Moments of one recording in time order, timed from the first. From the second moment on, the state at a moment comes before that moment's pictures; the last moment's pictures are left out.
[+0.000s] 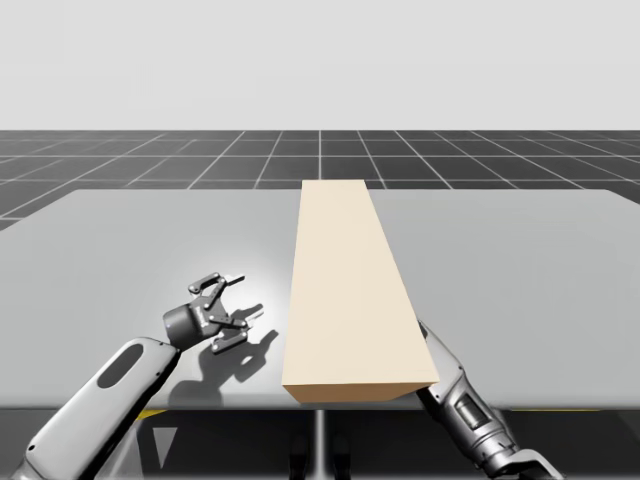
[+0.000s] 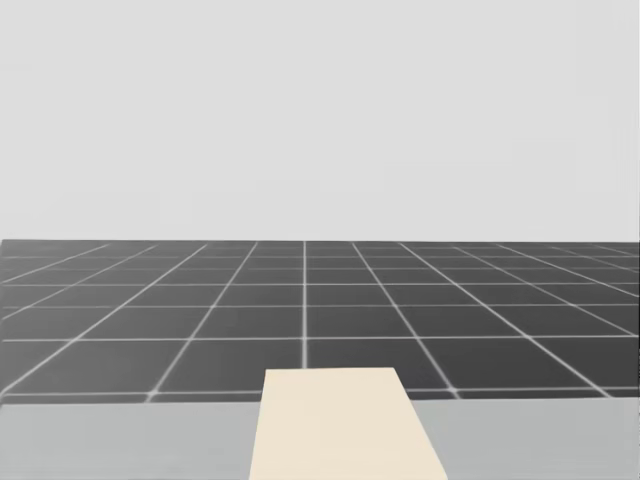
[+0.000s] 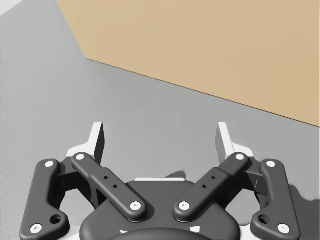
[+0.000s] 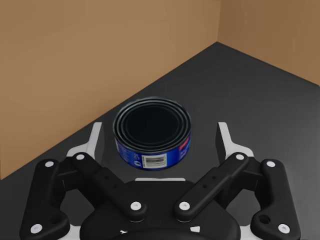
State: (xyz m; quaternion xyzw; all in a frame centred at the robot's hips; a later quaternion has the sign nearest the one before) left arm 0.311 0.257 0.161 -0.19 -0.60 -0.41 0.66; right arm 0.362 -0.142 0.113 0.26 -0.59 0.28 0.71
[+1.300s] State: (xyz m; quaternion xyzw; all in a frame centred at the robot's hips) left arm 0.313 0.273 0.169 -0.18 -0.62 -0.40 0.65; right arm 0.315 -0.273 0.147 0.17 -0.64 0.25 0.70
